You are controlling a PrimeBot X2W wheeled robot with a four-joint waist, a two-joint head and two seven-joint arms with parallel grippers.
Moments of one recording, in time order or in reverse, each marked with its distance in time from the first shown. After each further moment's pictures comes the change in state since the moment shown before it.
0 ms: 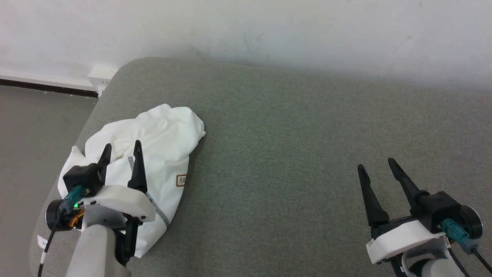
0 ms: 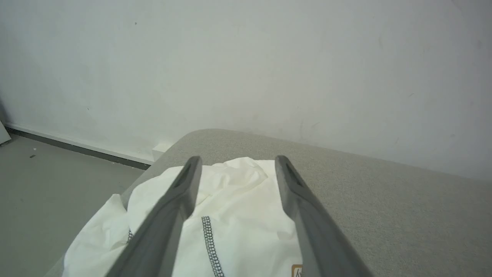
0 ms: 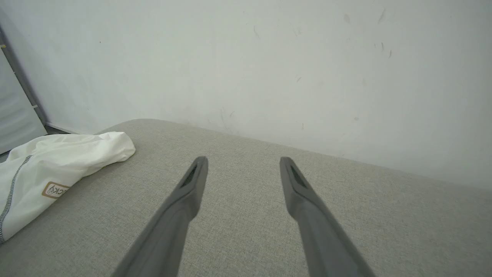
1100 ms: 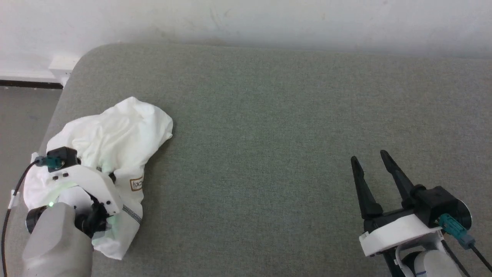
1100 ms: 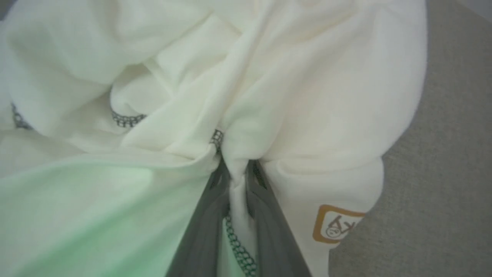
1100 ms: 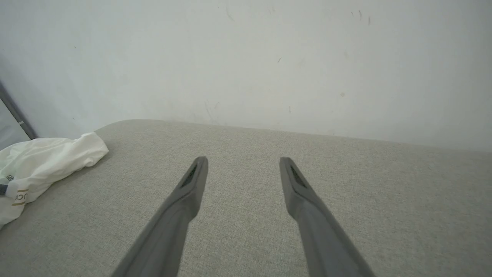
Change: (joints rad) left arm -0.333 0.174 -0.032 0.639 -0.233 -0.094 0.433; right arm -0.056 0.001 0.034 0.065 0.054 0.000 -0.068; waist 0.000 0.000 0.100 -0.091
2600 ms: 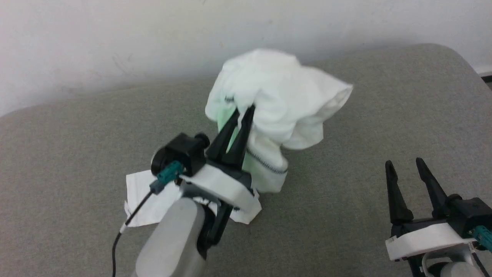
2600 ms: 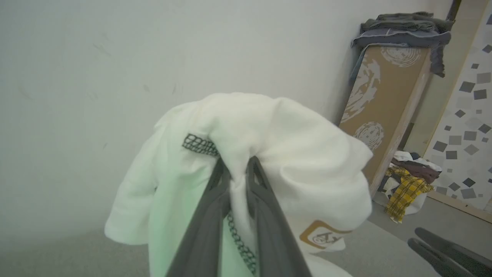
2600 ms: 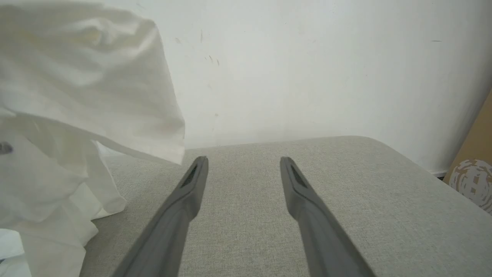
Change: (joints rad) left arm 0.139 -0.230 -0.444 -0.783 0.043 0.068 -0.495; right arm 0.070 0.000 -0.129 -0.055 0.019 0.000 0.002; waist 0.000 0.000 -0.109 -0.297
